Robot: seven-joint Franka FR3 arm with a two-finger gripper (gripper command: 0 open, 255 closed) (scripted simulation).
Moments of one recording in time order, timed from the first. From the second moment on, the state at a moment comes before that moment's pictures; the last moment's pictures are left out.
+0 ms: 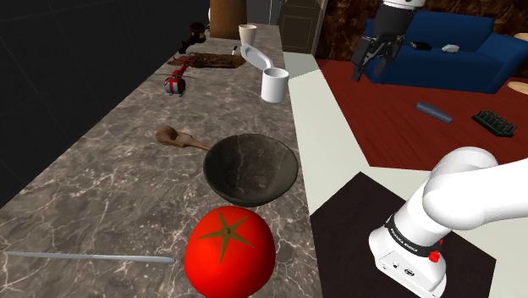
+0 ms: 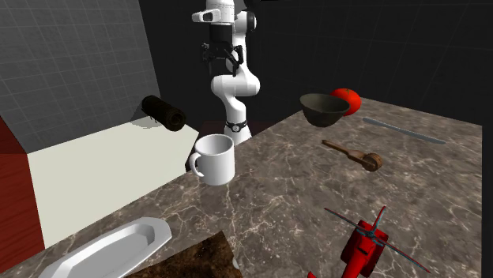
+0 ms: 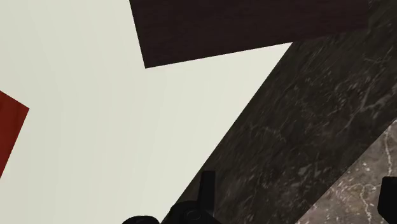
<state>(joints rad) 0.02 -0.81 -0.04 -2.29 -0.06 1.53 0.16</state>
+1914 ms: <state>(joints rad) 0.06 0.14 0.02 -1.64 -0.05 1.86 0.23</state>
